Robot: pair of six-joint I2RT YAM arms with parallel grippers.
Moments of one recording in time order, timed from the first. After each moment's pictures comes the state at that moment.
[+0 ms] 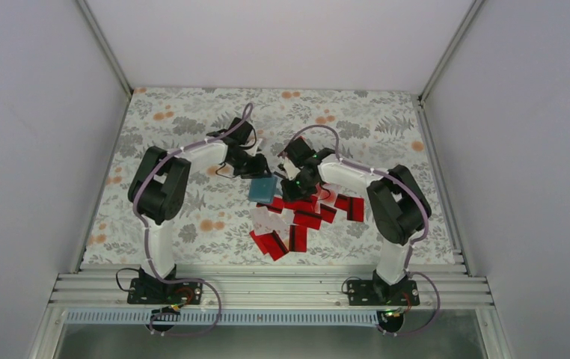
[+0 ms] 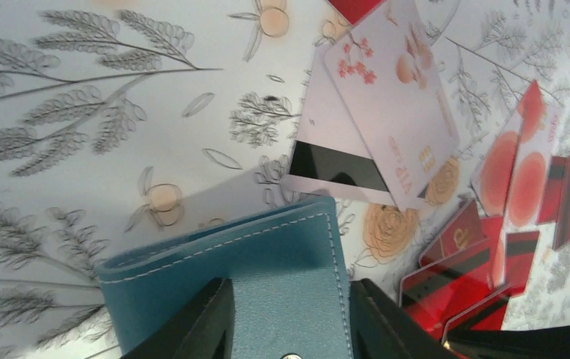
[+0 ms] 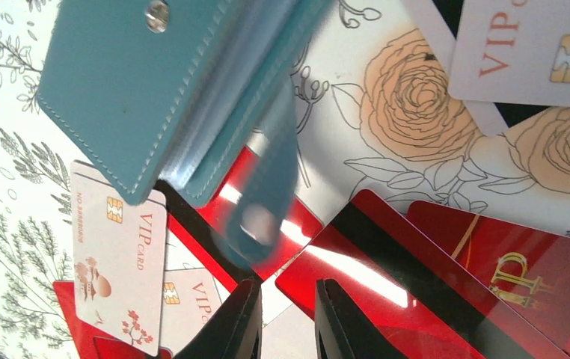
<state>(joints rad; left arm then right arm) -0.45 2.01 1.34 -0.53 0.50 -0.37 0.66 1.85 1.23 -0.68 -0.27 0.26</state>
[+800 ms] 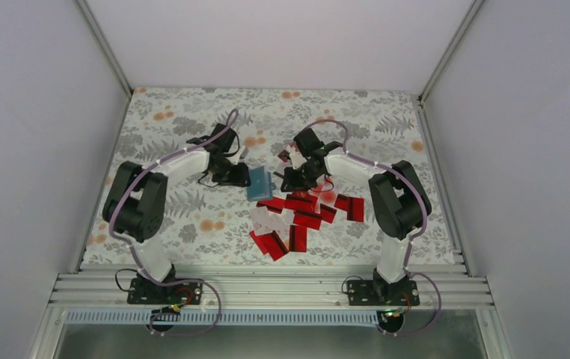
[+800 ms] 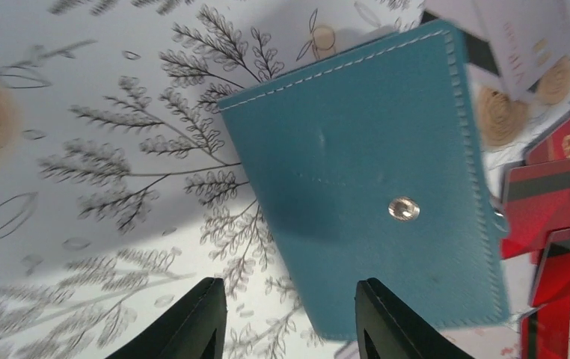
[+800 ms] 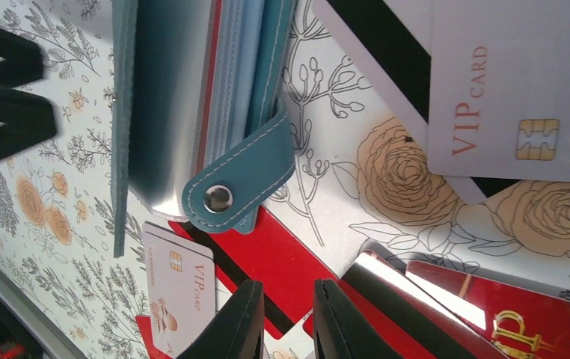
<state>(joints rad) -0.40 1.74 1.16 -0.66 0.31 -0.25 0.57 1.88 1.26 -0.62 -0.44 0.36</state>
